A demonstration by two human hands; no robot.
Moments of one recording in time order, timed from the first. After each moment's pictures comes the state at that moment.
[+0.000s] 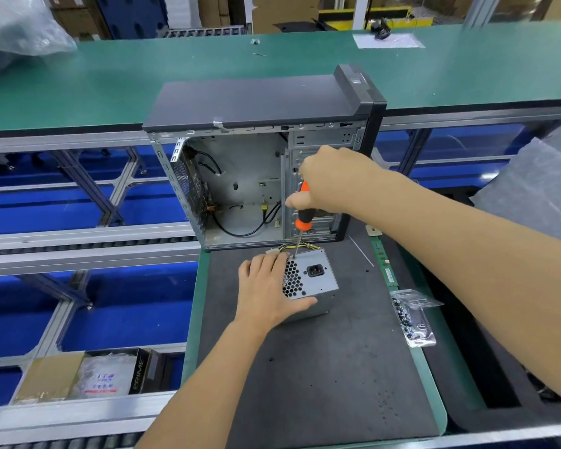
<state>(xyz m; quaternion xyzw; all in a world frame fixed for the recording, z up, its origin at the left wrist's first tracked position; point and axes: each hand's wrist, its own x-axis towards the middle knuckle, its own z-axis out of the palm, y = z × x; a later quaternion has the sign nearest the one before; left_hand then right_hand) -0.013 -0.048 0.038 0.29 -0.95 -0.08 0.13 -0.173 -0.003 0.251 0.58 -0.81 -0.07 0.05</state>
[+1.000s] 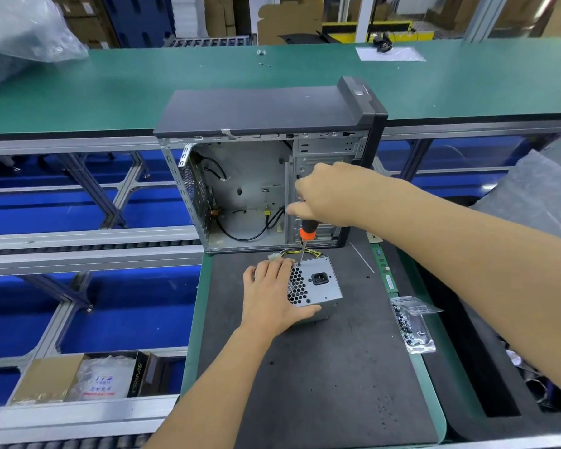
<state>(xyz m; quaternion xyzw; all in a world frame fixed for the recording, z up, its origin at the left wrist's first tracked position) -0.012 -0.040 0.036 0.29 -0.94 -0.08 0.15 -0.155 0.008 0.264 0.63 -0.76 -0.14 0.04</state>
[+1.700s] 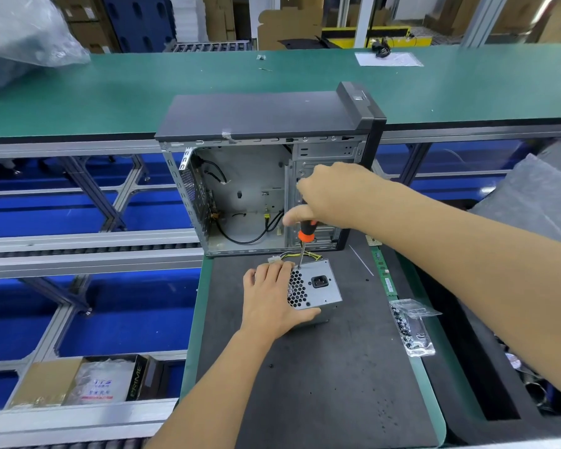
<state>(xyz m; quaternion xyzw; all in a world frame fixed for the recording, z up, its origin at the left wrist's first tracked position) -0.013 -0.040 0.037 0.30 -0.94 -0.07 0.13 -0.159 0.009 0.266 0.61 -0.78 -0.12 0.07</state>
